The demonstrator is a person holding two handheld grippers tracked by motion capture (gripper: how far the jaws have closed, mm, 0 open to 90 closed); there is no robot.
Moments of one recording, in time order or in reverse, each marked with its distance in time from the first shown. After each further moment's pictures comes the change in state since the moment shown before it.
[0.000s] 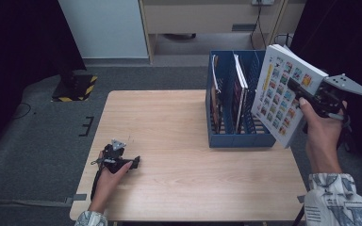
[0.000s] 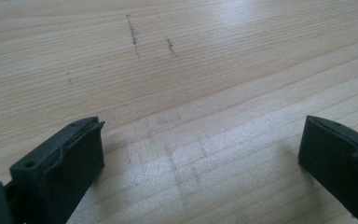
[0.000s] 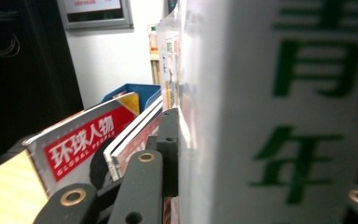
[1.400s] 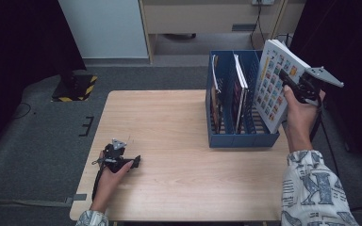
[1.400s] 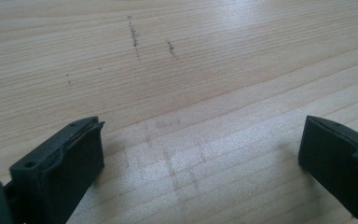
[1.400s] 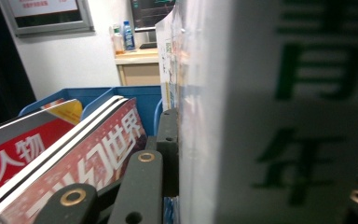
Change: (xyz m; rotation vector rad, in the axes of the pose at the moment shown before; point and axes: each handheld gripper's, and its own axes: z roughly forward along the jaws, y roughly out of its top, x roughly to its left) left arm -0.002 0.002 0.002 0.000 0.012 -0.013; right arm -0.021 -0.025 0.079 -0.024 -0.147 0.041
